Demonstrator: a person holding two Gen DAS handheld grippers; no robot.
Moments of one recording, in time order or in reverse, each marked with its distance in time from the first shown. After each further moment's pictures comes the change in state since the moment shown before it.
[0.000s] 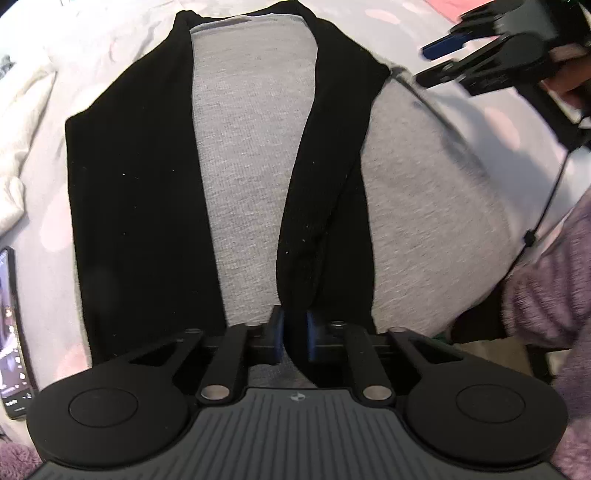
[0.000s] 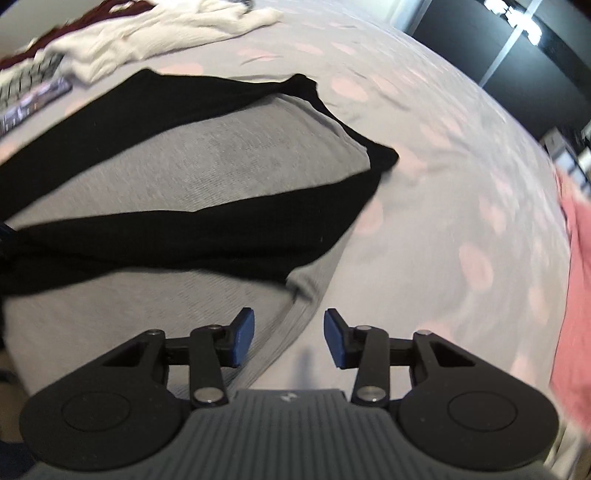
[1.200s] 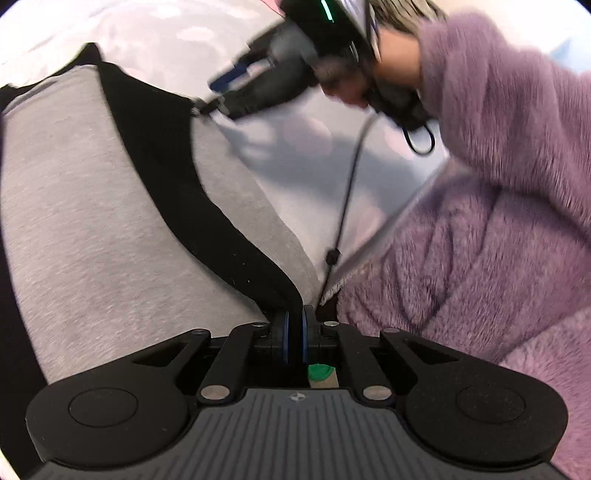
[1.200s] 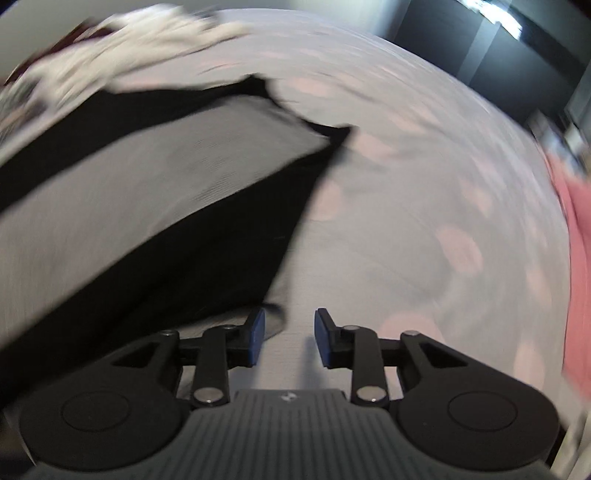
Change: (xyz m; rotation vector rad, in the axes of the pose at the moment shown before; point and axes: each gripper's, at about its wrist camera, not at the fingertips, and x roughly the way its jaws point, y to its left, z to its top) left arm -0.017 -0.090 0.034 0.216 0.006 -0.360; right arm 0.017 -0.028 -0.034 0.030 -0.081 -0.011
